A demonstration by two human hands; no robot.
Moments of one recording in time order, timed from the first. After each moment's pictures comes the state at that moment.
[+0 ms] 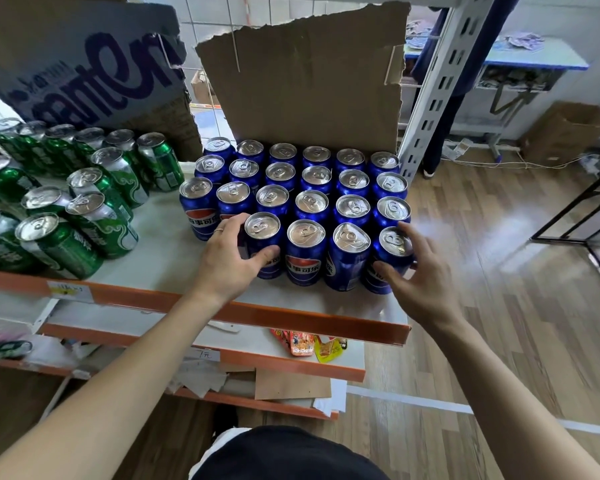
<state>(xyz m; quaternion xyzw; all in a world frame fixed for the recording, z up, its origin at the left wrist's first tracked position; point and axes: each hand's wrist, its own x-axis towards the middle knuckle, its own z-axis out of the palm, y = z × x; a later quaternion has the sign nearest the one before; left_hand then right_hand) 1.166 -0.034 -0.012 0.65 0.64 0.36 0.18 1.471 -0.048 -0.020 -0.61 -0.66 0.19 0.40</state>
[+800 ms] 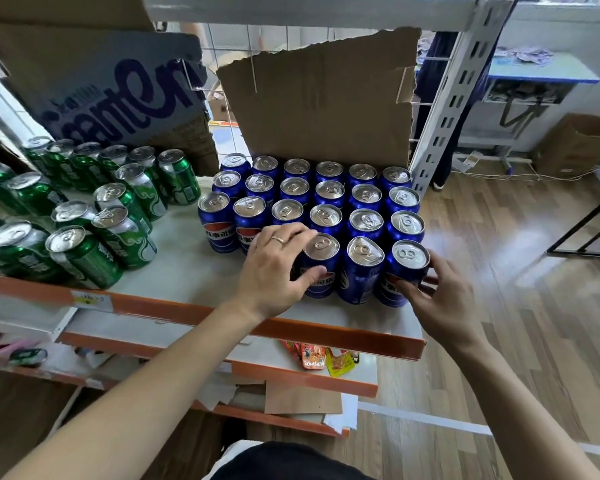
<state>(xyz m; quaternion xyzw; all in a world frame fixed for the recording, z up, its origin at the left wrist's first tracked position) 1.195 -0.033 -0.005 0.80 0.51 0.33 0.00 1.472 -0.055 -0.024 -0.62 -0.63 0.22 0.41</state>
